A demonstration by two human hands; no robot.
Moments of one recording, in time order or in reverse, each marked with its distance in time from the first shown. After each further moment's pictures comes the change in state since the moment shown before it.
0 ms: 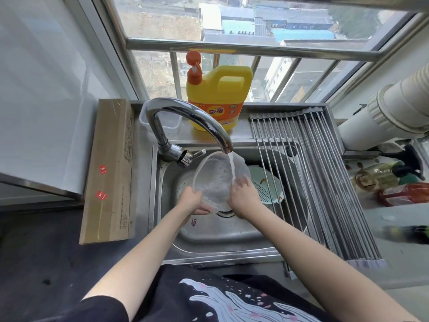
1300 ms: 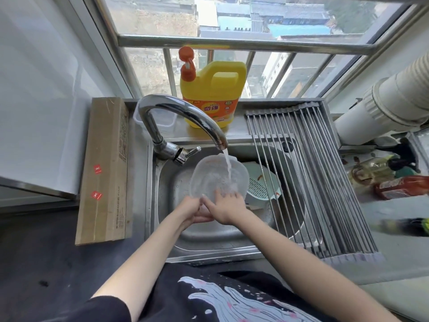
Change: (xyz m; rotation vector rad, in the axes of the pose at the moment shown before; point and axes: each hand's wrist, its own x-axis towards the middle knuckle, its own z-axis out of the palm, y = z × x) left_hand -0.020 -0.010 0.003 -0.100 -0.110 -0.136; right_hand -0.020 -0.033 -0.001 0.490 -0.144 -0.002
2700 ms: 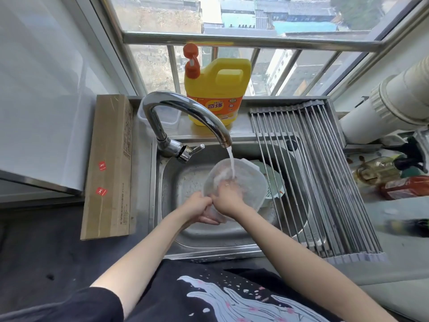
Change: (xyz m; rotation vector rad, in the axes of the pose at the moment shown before) left_hand -0.024 0.010 0.003 0.147 -0.146 0.056; right_hand 0.015 -0.004 -0.004 0.056 0.101 -0.010
